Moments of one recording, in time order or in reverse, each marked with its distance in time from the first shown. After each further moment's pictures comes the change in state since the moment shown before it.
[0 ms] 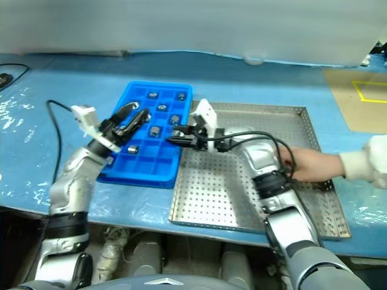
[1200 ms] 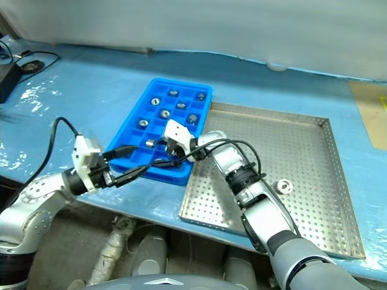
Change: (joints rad) left arm 0.247 0.340 -0.161 -0.279 -0.003 0.139 -0.201; right arm -0.064 0.120 0.109 0.303 -0.286 -0.286 0.039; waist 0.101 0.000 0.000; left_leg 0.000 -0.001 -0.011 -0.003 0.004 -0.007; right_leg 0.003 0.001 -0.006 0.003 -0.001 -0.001
